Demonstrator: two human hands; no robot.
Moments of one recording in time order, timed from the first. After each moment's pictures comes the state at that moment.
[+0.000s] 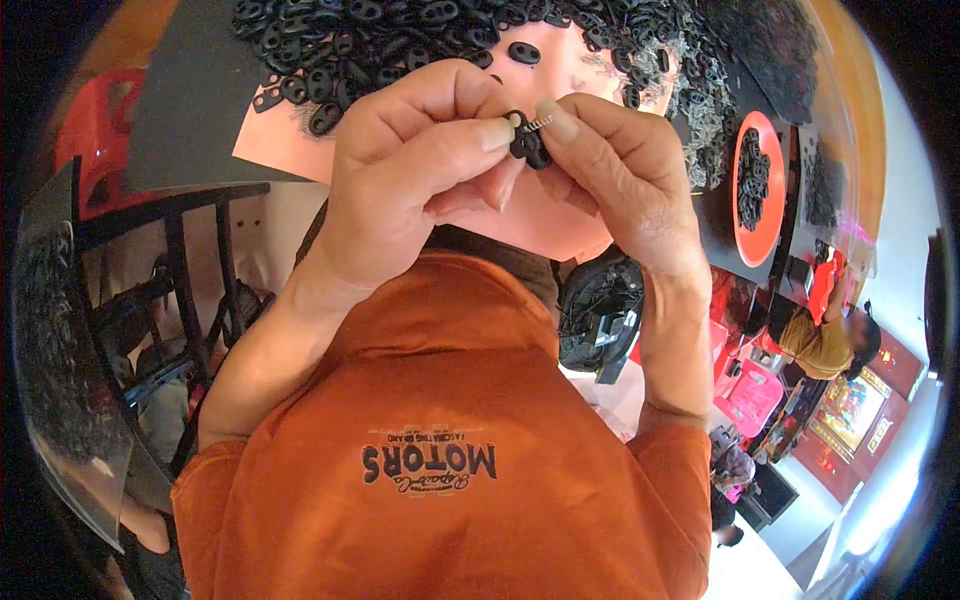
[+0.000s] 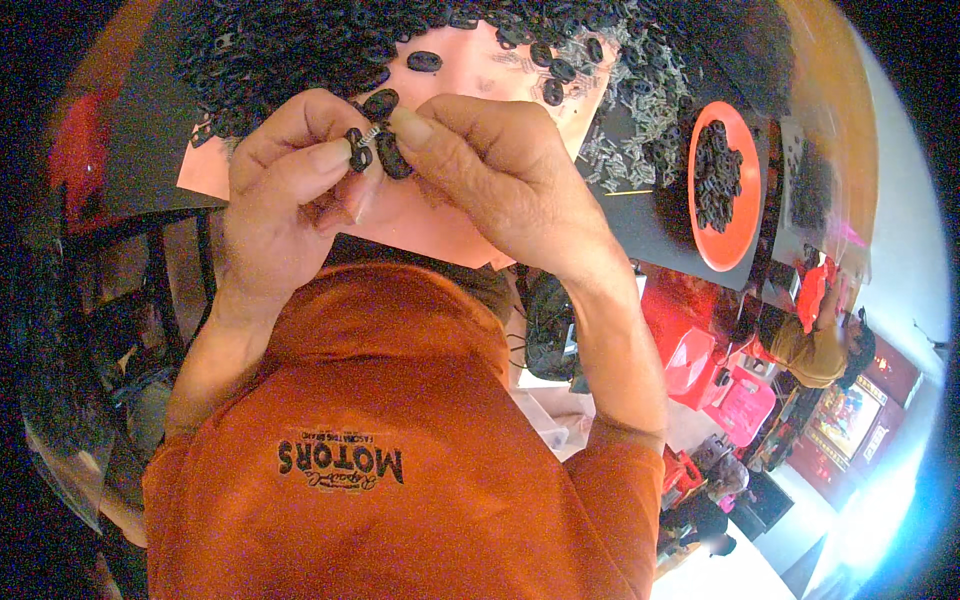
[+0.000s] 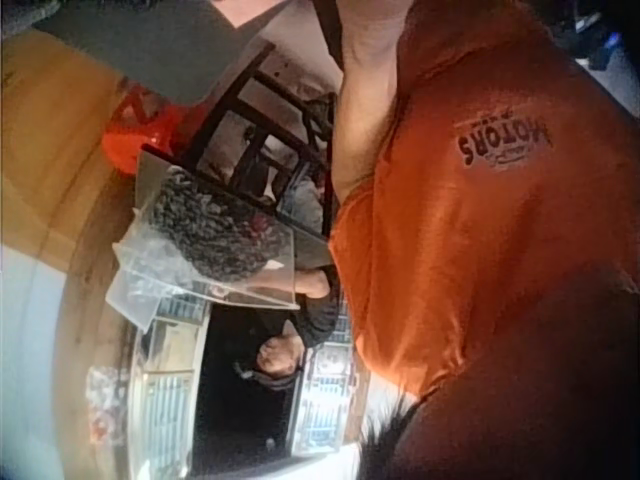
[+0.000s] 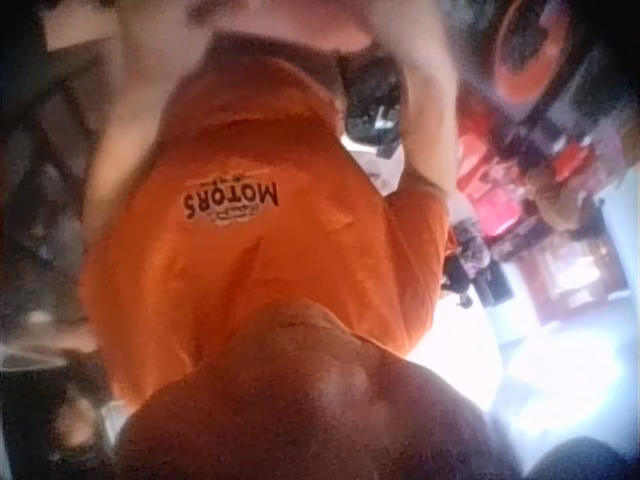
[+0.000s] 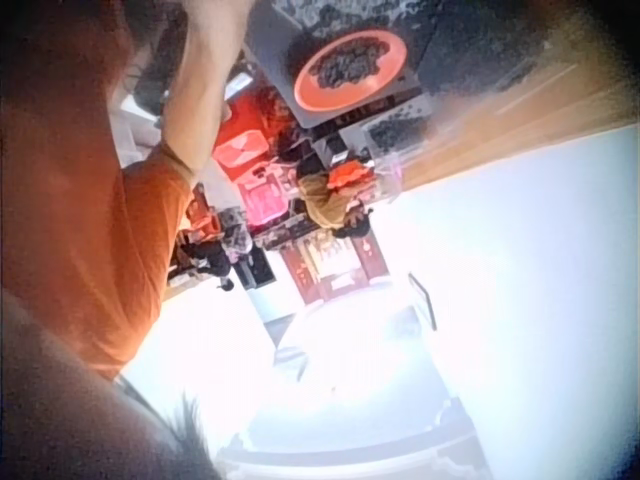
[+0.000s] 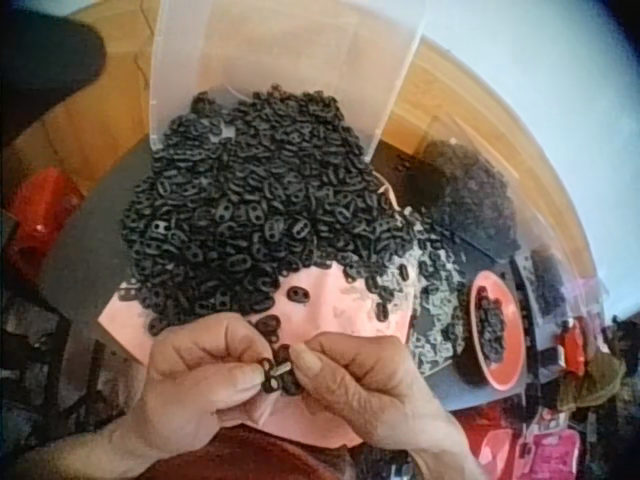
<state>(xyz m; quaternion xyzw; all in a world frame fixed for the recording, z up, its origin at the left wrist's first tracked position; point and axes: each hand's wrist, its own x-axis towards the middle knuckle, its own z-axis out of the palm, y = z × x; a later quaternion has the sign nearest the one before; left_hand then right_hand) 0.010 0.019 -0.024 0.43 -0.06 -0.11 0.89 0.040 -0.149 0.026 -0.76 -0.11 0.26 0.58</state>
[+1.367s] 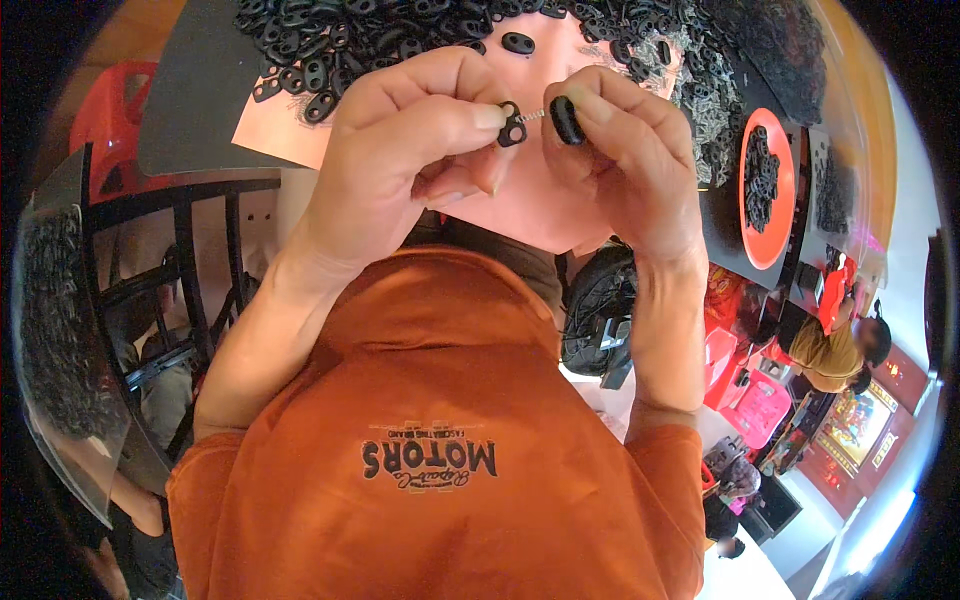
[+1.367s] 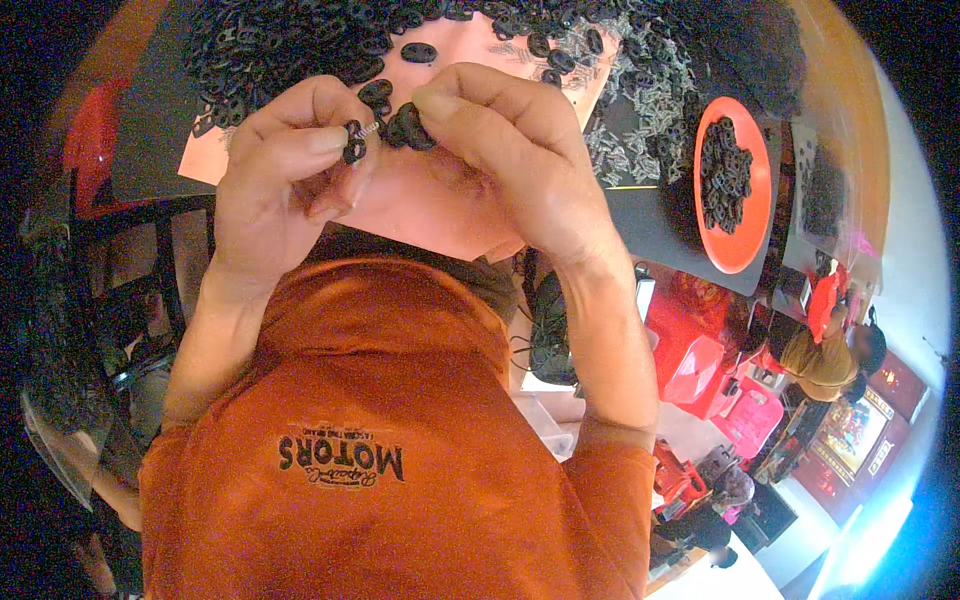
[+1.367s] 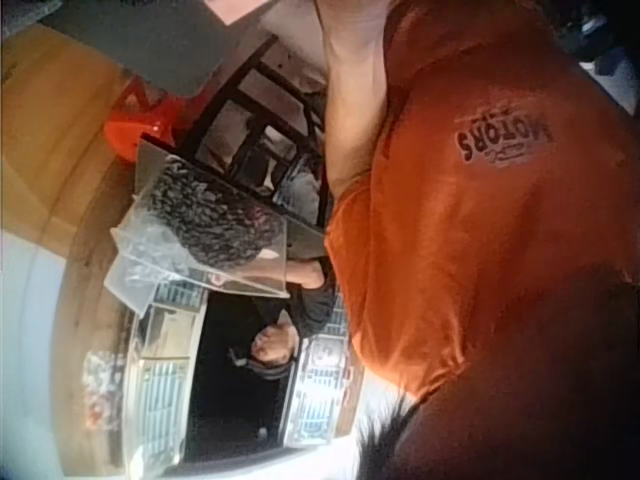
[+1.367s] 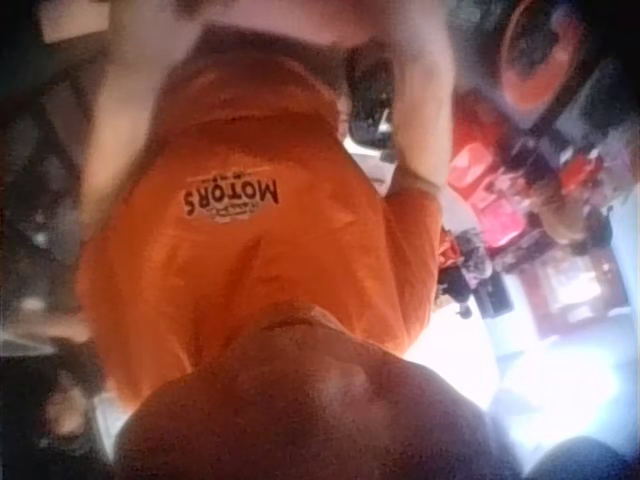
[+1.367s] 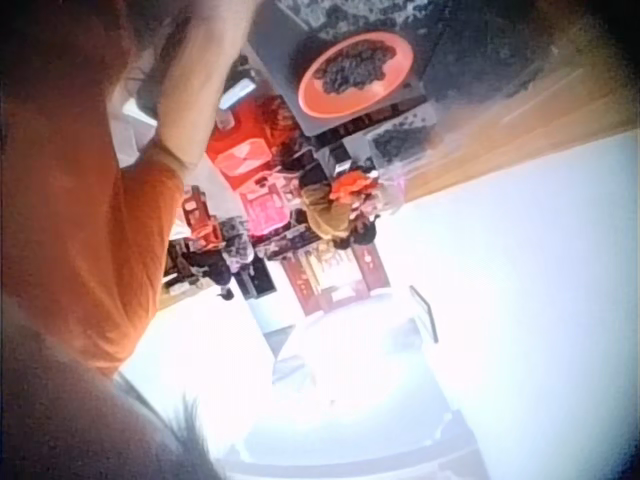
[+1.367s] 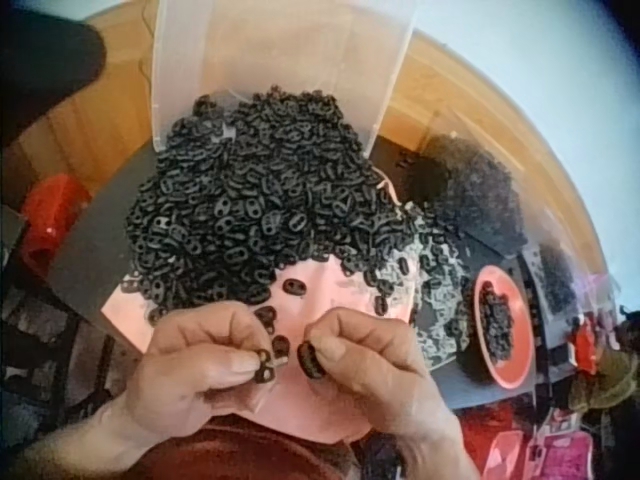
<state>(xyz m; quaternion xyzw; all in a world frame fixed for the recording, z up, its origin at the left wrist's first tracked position) 0.014 0.019 -0.015 0.48 -0.05 -0.16 0.86 0.044 -0.164 0.013 -0.64 -0.10 0.26 0.72</state>
